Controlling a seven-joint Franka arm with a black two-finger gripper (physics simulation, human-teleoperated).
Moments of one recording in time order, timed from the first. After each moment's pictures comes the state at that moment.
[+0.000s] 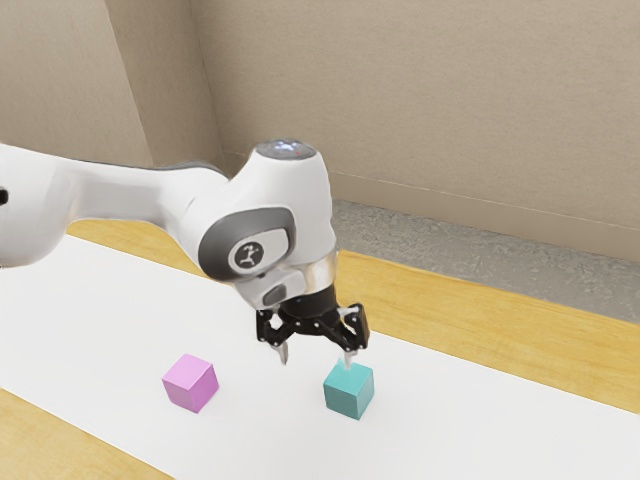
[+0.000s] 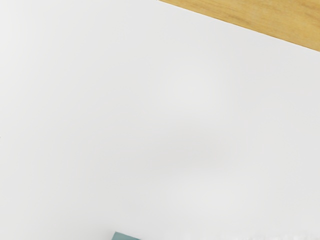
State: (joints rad) arm 0.02 -0.01 -0.52 -2.14 -0.04 2.10 2.37
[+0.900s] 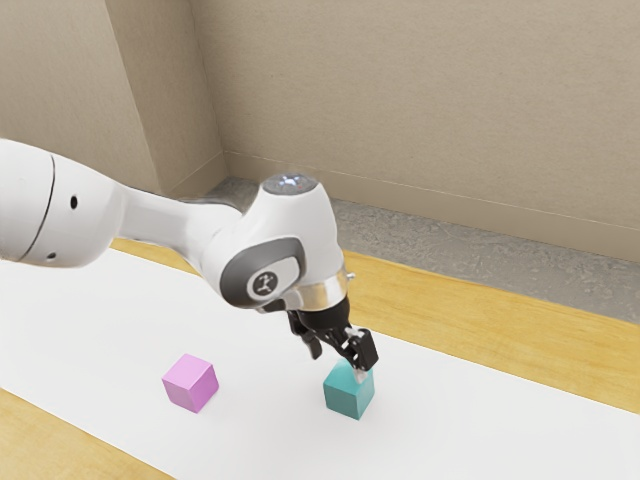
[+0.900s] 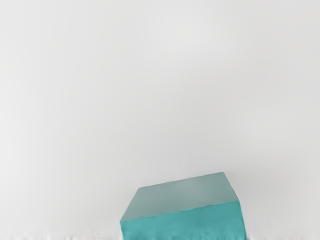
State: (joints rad) arm 0.04 0.19 -0.48 -2.14 0.03 2.40 2.90
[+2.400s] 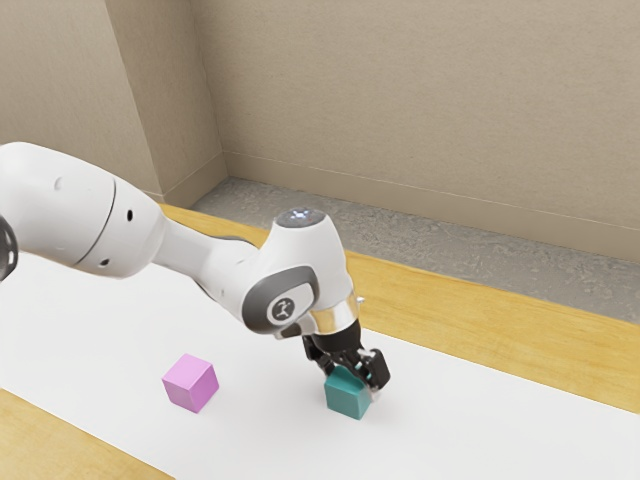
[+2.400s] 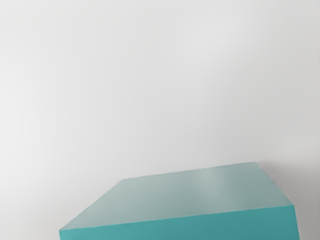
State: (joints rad) arm 0.02 0.37 -0.45 -2.09 0.02 2.50 2.90
